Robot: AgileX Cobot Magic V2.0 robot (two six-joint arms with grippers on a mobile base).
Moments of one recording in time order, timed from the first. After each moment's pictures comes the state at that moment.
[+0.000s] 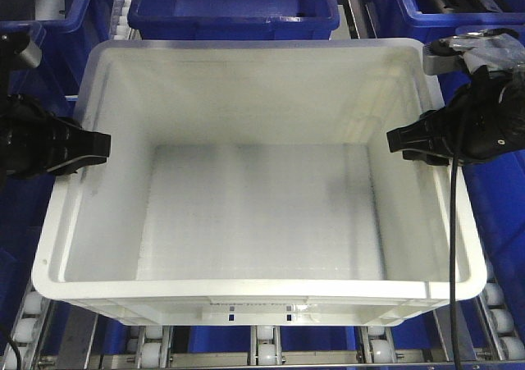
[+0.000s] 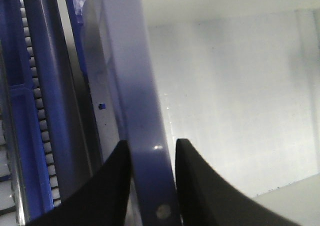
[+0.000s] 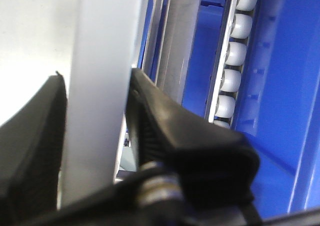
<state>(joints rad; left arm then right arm) -0.17 1.25 -1.04 -0.36 0.75 0.12 0.22 1.35 -1.14 0.15 0.81 -0.08</state>
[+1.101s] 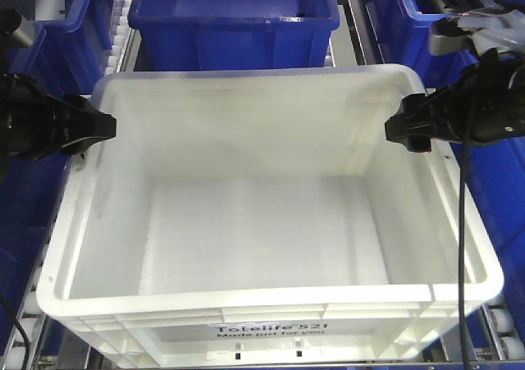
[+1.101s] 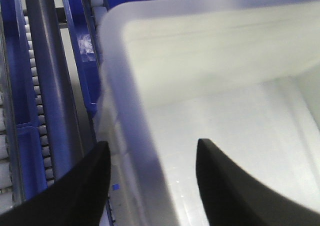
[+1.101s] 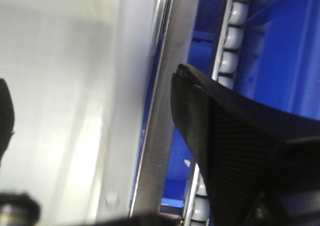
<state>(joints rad) -0.18 1.25 -1.04 -0.37 0.64 0.15 0.22 1.30 -1.15 0.11 0.74 -0.10</state>
